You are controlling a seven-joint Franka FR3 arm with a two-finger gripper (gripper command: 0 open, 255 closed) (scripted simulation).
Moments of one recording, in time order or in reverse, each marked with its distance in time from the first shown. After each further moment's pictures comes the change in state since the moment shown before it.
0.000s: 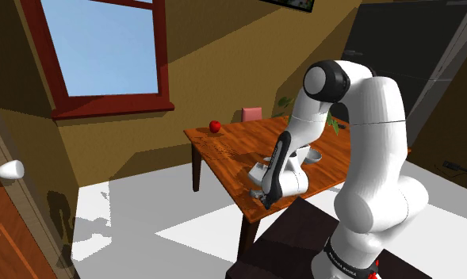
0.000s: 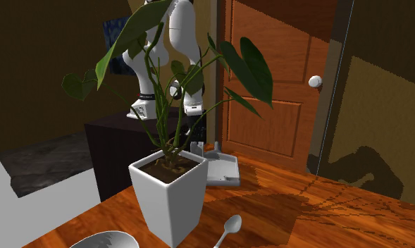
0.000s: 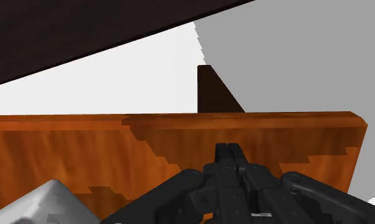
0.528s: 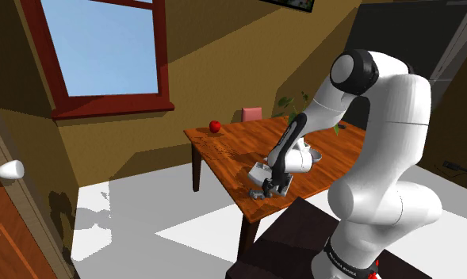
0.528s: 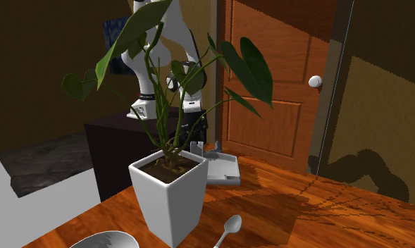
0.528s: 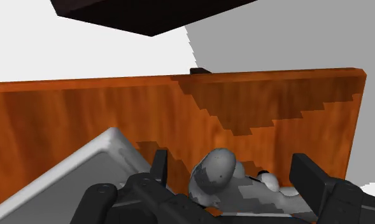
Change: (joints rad) arm -0.367 -0.132 0.188 0.107 -0.072 -0.342 -0.104
